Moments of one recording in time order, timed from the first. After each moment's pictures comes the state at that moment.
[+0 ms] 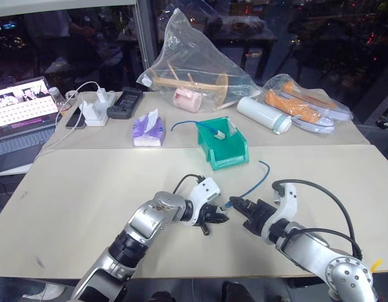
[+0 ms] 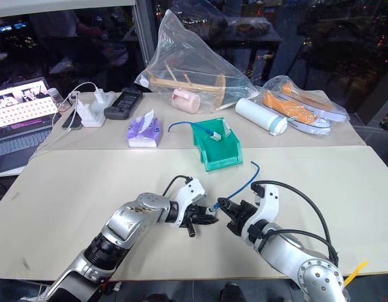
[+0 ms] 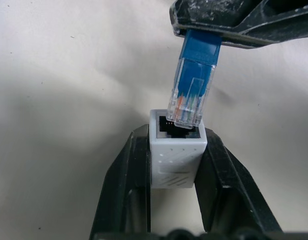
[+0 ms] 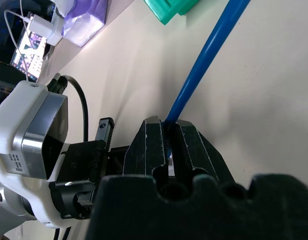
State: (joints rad) left arm -0.55 0.27 -0.43 -0.10 -0.24 0.90 -0.79; right arm -0.02 -0.51 0.02 -0.61 1.58 0.67 -0.53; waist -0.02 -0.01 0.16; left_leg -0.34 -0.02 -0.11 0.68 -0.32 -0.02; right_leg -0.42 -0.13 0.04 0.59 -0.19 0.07
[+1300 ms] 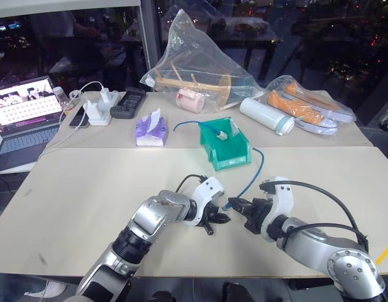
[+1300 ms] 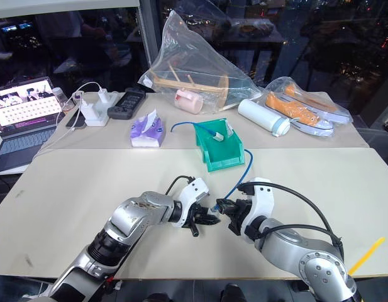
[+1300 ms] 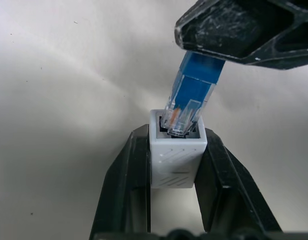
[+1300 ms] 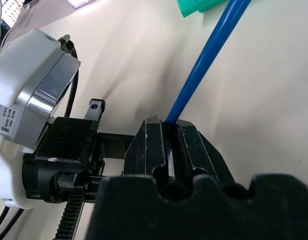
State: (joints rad) left arm -0.60 0.22 -0.43 -0.13 -0.28 1.06 -0.70; right arm -0.10 -0.62 0.07 -0.64 1.47 0.80 -0.51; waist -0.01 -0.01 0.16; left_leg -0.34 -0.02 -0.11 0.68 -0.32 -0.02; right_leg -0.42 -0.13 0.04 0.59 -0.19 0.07
